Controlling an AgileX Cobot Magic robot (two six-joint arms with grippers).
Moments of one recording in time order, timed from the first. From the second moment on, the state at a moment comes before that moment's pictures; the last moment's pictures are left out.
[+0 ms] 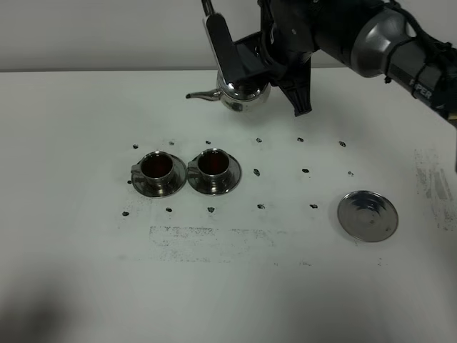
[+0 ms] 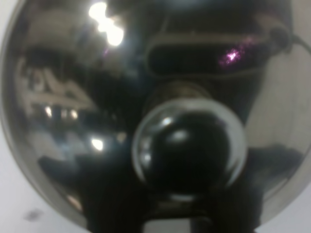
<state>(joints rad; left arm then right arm) 0.01 0.00 -0.50 0.07 1.04 -0.04 0.55 2.11 -1.93 -0.29 0.92 -1.17</state>
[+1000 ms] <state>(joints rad) 0.01 0.00 -0.50 0.07 1.04 -0.04 0.64 1.87 -1.29 0.10 0.73 -0.31</state>
